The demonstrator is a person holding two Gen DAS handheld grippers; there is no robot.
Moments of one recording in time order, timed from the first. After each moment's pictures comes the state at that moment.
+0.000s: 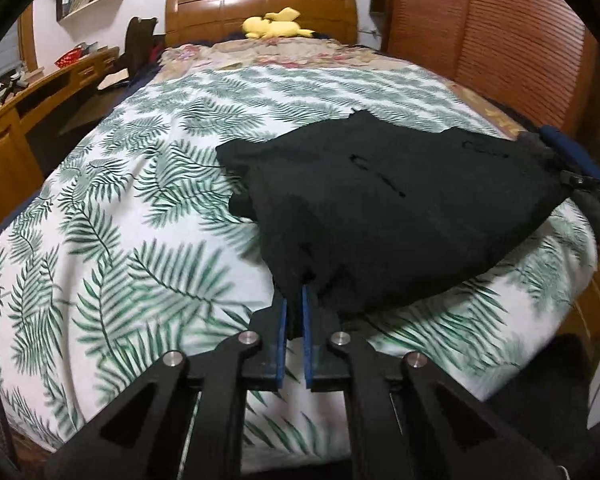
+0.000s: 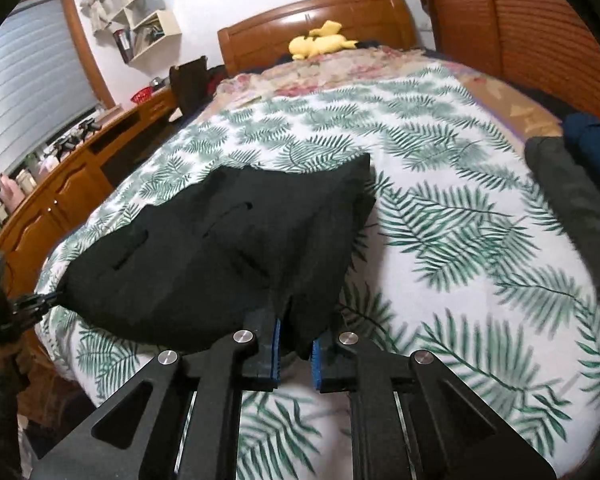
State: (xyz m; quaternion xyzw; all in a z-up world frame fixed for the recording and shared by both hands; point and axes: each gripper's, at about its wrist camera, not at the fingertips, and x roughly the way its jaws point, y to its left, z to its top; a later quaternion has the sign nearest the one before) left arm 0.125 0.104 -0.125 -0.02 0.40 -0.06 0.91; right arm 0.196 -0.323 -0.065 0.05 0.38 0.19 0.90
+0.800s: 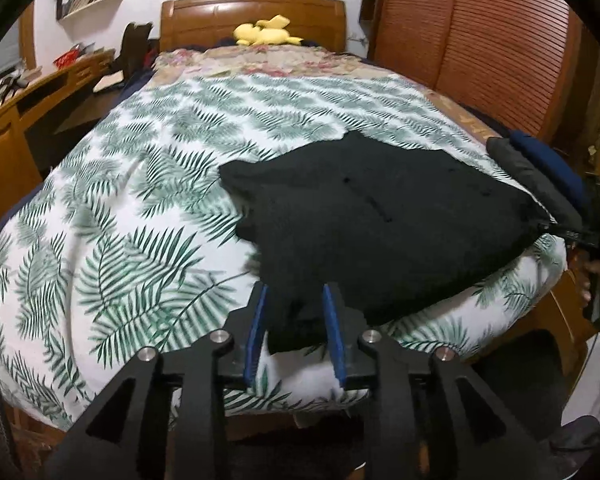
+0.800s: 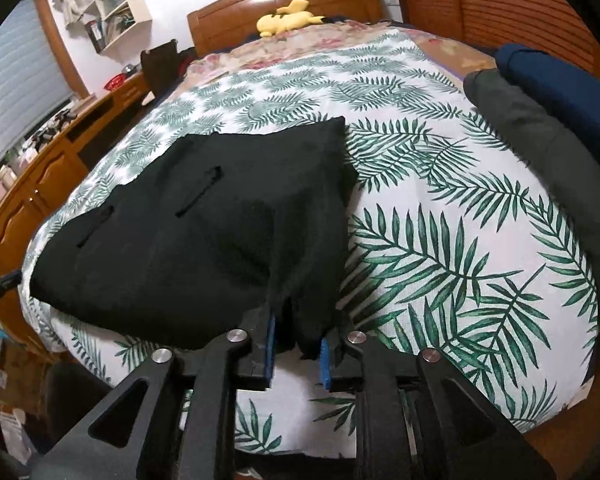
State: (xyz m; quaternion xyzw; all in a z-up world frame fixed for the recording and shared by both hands) left arm 0.083 0.072 -0.091 -0.02 0.39 -0.08 0.92; right arm 0.148 -0.371 -0.105 0.05 0.42 0.15 0.89
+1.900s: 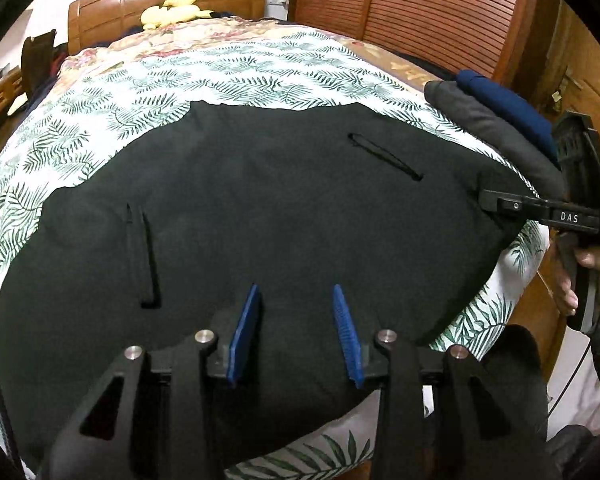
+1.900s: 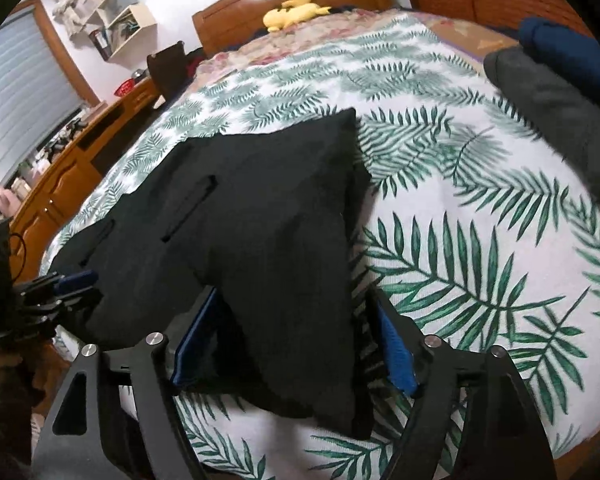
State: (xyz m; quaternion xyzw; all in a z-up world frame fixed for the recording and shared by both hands) left arm 0.182 -0.087 -0.142 0.01 0.44 -0.19 0.88; right arm 0.185 -0.378 -0.124 0.09 0.44 0.19 0.88
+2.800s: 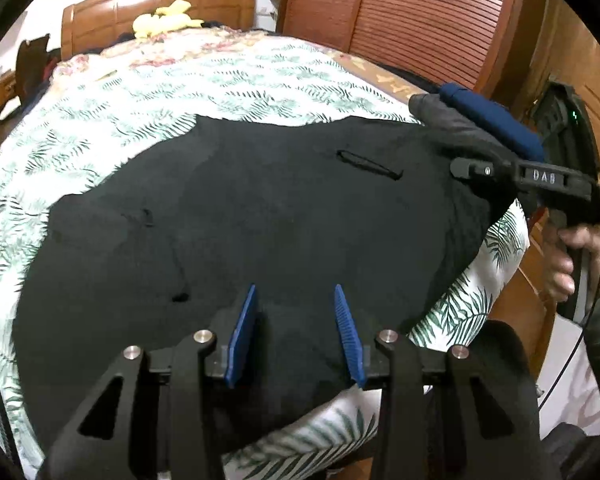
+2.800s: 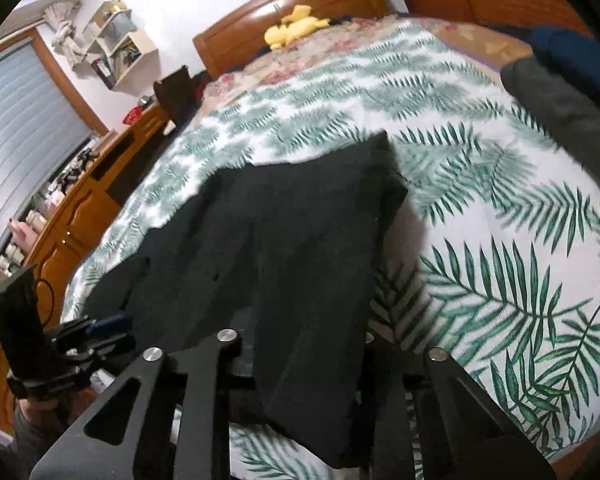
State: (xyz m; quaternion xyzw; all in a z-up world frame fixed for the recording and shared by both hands) left arm 0.164 -0.057 -0.120 0.00 0.42 -0.21 0.88; right arm 0.184 -0.342 -0.086 0.14 0.41 0.19 0.88
